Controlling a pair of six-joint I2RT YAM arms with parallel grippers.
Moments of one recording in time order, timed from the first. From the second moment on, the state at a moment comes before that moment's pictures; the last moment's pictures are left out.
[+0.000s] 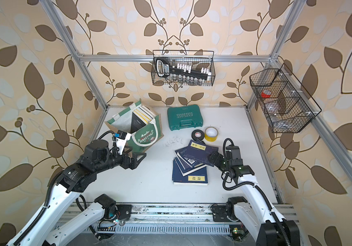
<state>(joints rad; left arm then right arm) -0.45 0.71 0.91 -0.74 0.29 -0.24 0.04 0.88 0.44 -0.42 -0.25 0.73</state>
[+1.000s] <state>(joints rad) -0.44 0.75 0.91 -0.72 0.31 -0.24 -0.22 1.01 0.23 0.12 -0.76 0.75</state>
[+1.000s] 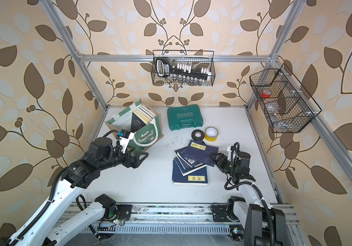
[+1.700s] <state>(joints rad) -0.44 0.74 0.91 -0.72 0.31 -0.23 -0.23 1.11 0.26 0.19 -0.75 0.74</state>
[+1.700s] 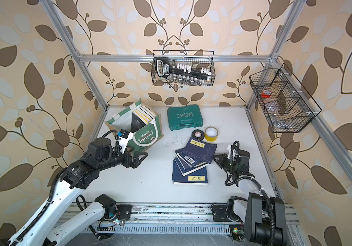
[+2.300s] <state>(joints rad) -0.42 0.73 0.91 -0.72 0.31 -0.23 -0.23 0.92 0.42 0.20 -0.79 0.69</state>
